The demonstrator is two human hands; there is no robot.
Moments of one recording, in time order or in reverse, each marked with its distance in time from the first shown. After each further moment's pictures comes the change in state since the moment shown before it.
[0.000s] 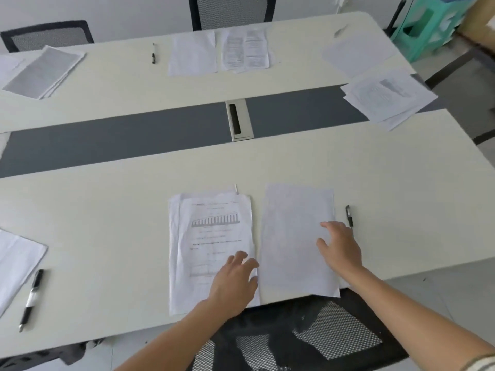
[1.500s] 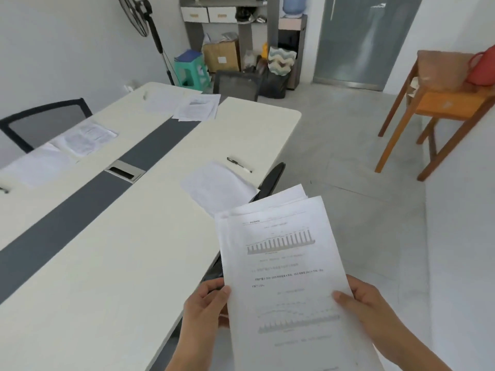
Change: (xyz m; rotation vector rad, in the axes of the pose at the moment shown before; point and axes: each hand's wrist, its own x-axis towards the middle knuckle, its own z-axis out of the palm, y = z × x) left_hand -0.296 -0.105 -0.046 -0.904 -0.337 0.125; right_hand -0.559 -0.138 0.116 1.297 0.435 0.544
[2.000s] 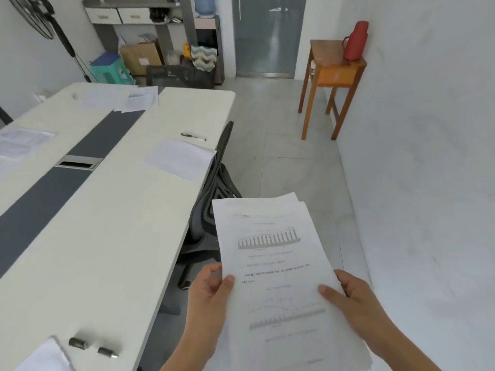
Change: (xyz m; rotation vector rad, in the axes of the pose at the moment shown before) left_hand -0.178 -0.083 -0.117 0.102 -0.336 0.098; right_hand -0.266 0.130 0.125 0.125 0.358 0.017
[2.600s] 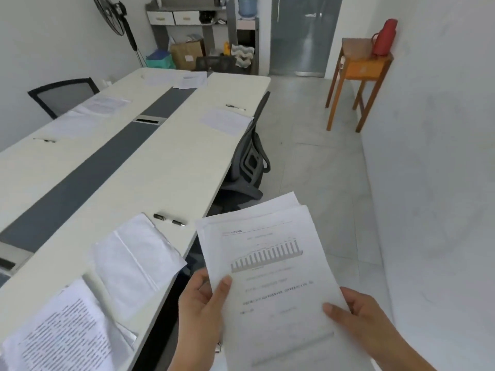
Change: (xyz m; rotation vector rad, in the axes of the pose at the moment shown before) left_hand -0.319 -0.101 -0.118 -0.121 0.191 0.087; right_hand -0.287 0.143 0.047 0.005 -0.212 -0.037
